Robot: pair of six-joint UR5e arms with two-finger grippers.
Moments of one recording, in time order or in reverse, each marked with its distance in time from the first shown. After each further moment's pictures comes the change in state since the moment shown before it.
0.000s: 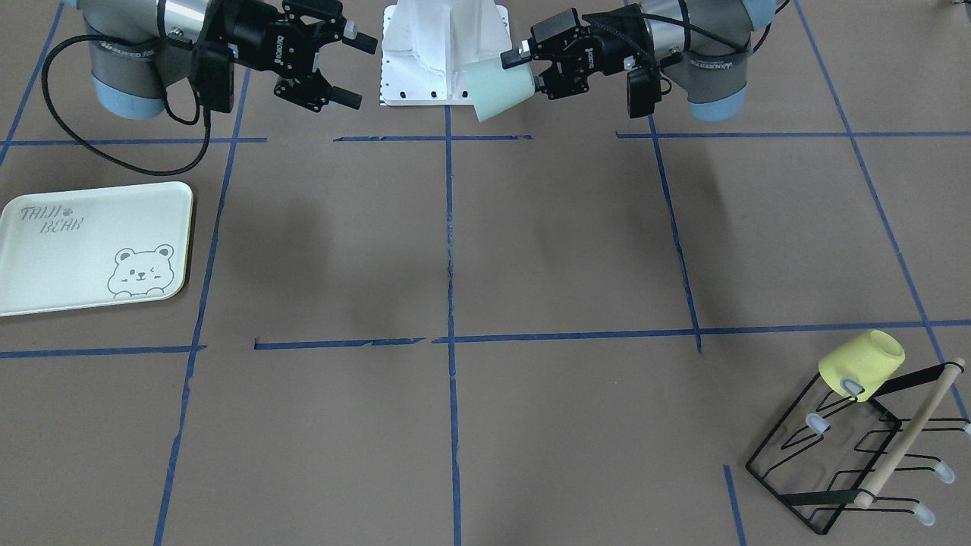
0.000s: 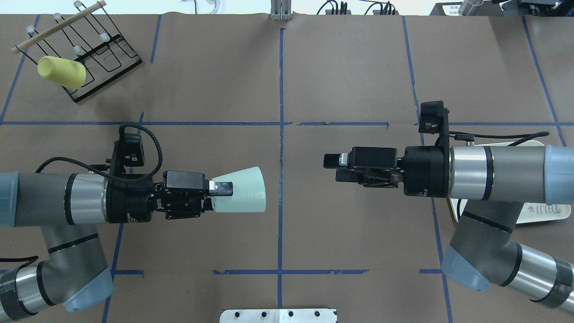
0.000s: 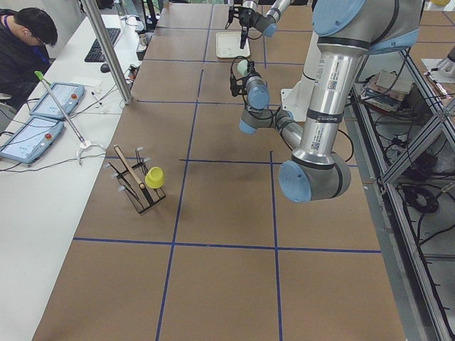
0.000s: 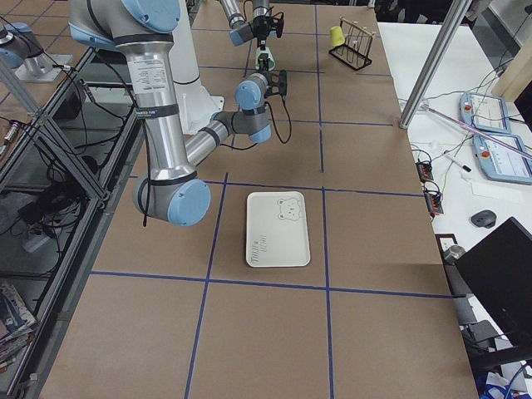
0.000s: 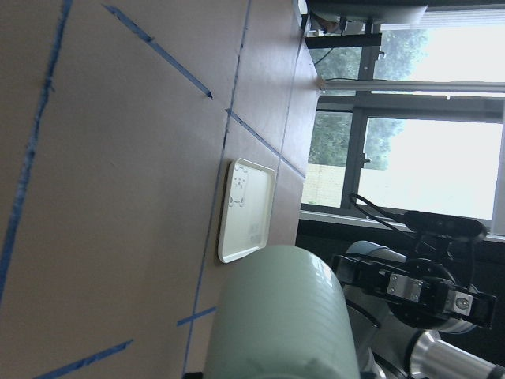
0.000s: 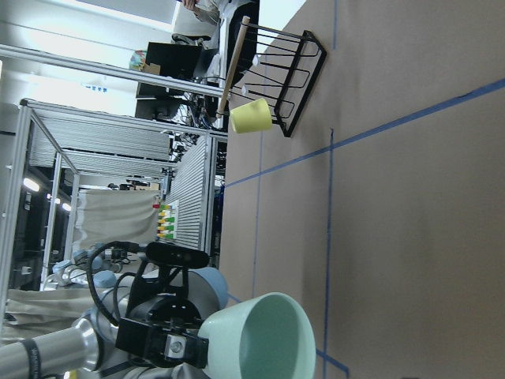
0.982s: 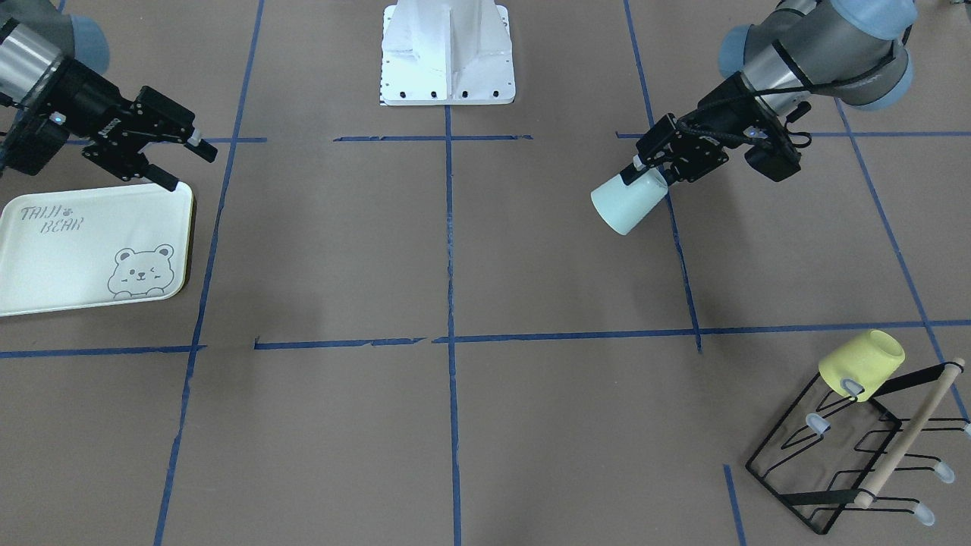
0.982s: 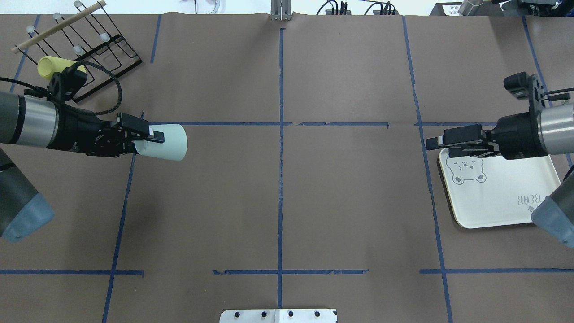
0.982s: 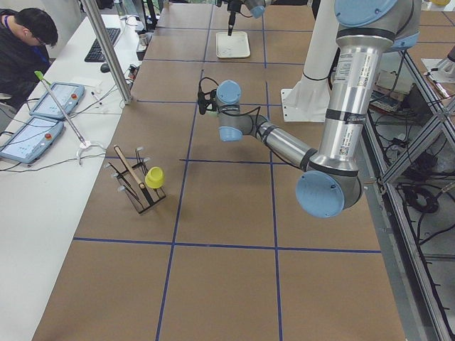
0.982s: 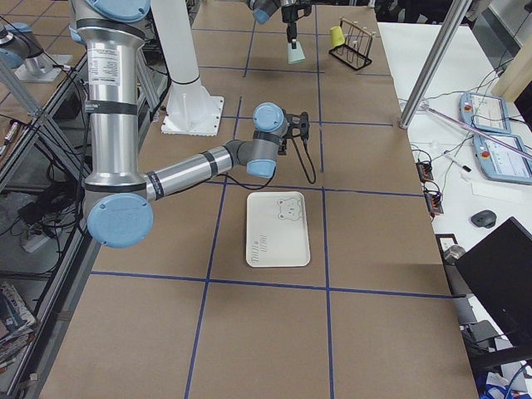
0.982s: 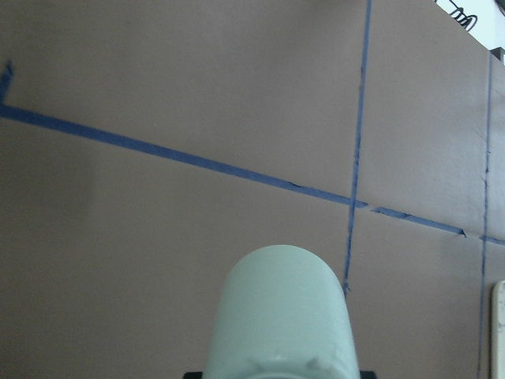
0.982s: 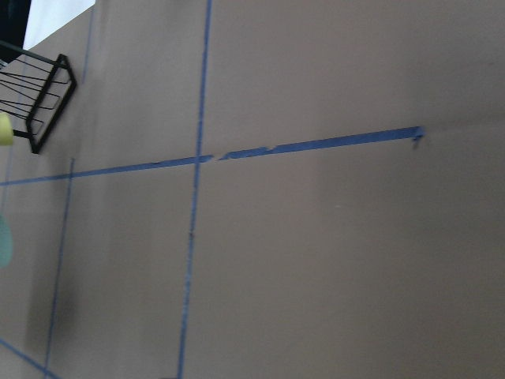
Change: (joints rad) left arm -0.341 0.098 -0.035 0.570 -0.336 0.310; right arm 0.340 -0.241 0.013 -0.365 0.384 -0.328
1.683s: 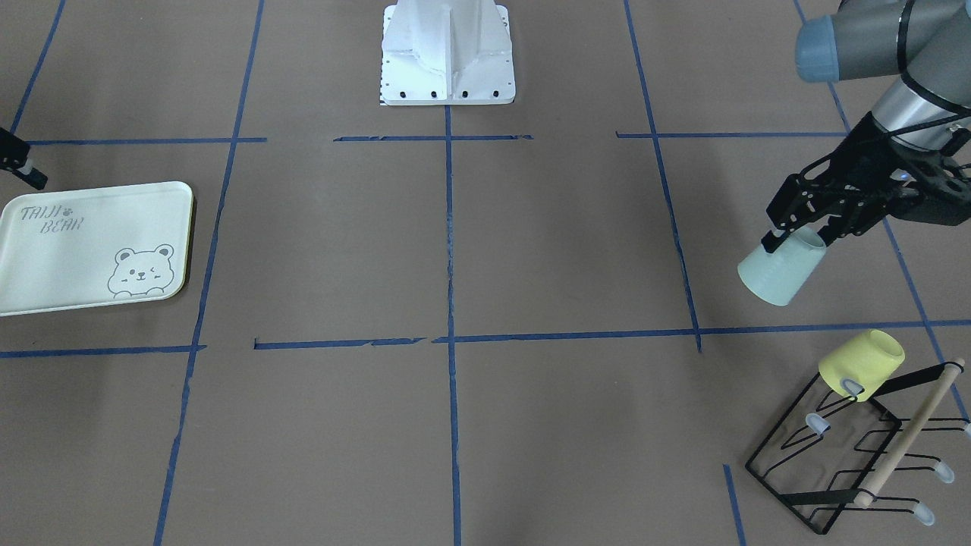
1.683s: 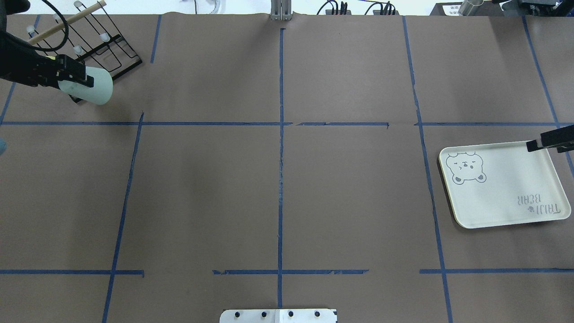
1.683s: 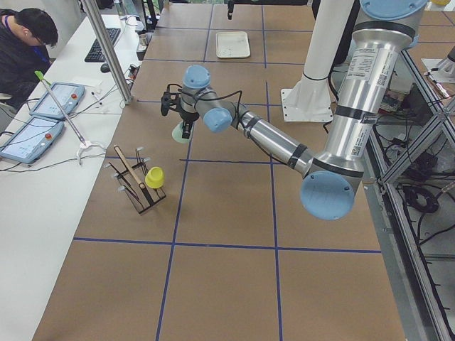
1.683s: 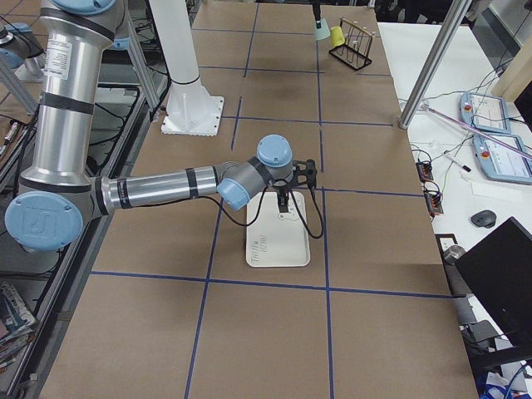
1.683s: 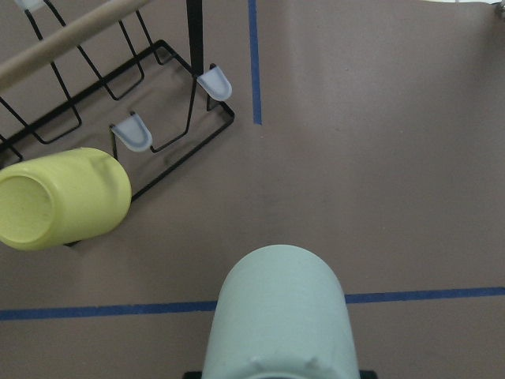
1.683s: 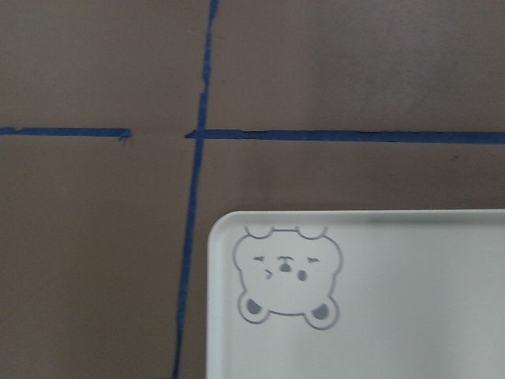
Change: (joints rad) left arm -0.270 -0.035 -0.031 0.597 -0.018 0.597; right arm 0.303 -0.172 0.001 -0.447 0.180 -0.630
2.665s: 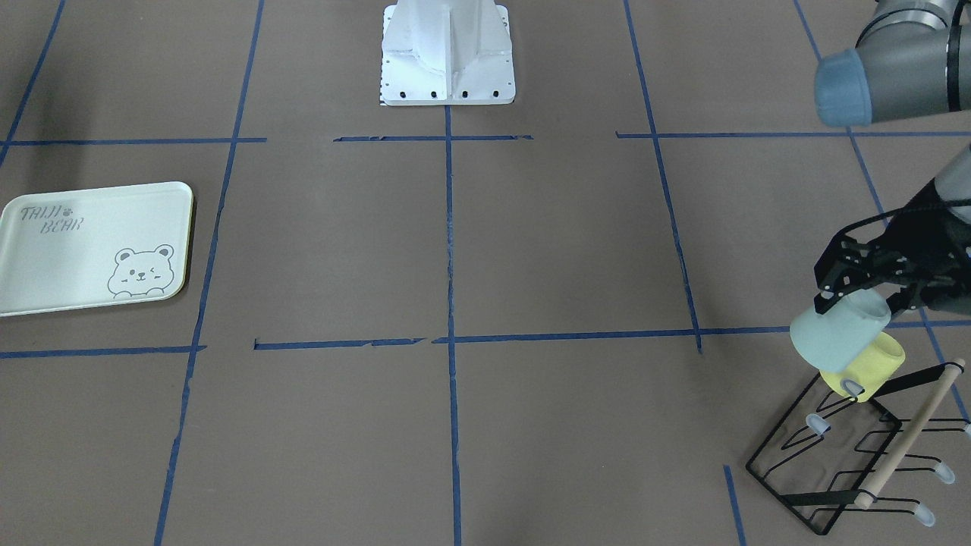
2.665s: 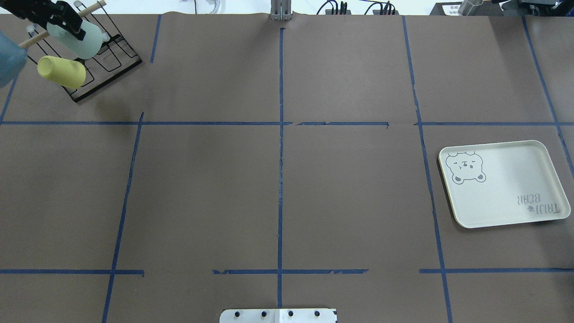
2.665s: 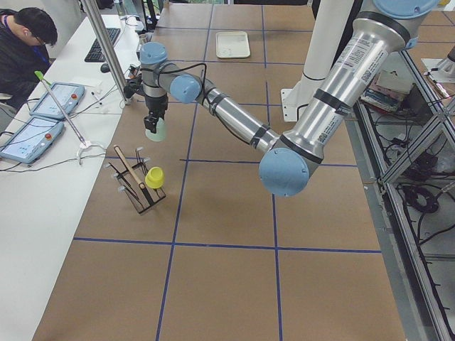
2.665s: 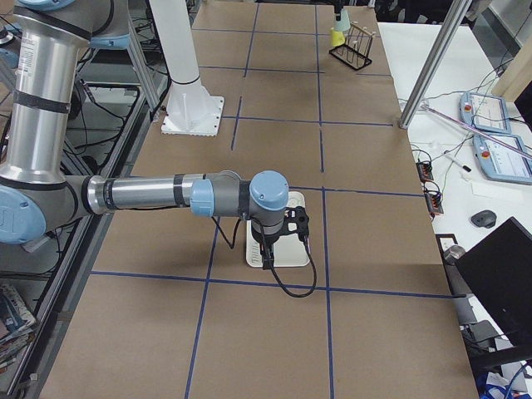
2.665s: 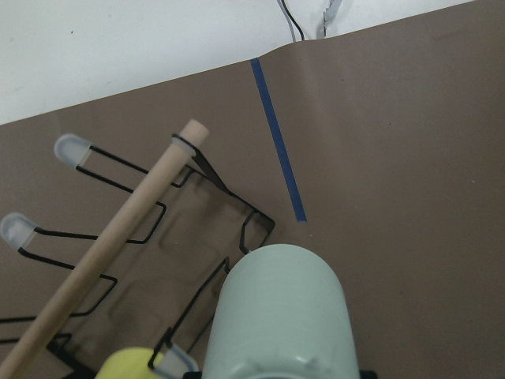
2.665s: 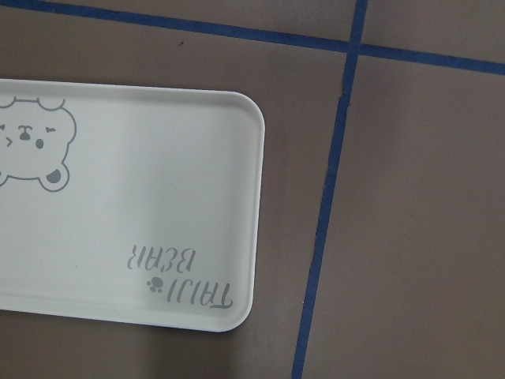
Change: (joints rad) left arm -0.151 -0.283 0.132 0.531 -0.001 0.644; right arm 0.342 -0.073 0.004 -0.743 -0.053 -0.888
